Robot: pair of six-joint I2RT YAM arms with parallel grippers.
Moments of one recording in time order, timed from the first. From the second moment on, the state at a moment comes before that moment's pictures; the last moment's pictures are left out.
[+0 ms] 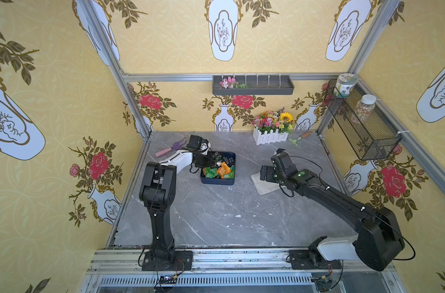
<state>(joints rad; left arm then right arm) -0.23 2.01 1.42 -0.47 0.42 -0.22 0.51 1.35 0.97 -0.48 0.19 0.54</state>
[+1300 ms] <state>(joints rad) -0.37 1.27 0.53 0.44 0.62 -1.32 0.57 1.51 0.98 -0.10 -0.40 0.74</state>
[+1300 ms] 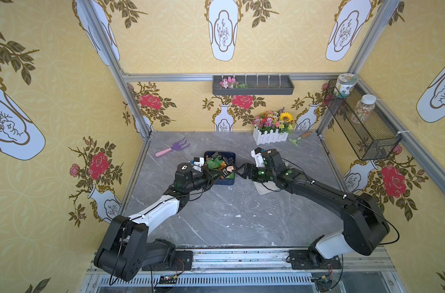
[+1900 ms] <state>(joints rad) -0.40 1.22 0.38 0.67 0.58 -1.56 0.58 1.59 0.93 0.26 -0.60 0.91</state>
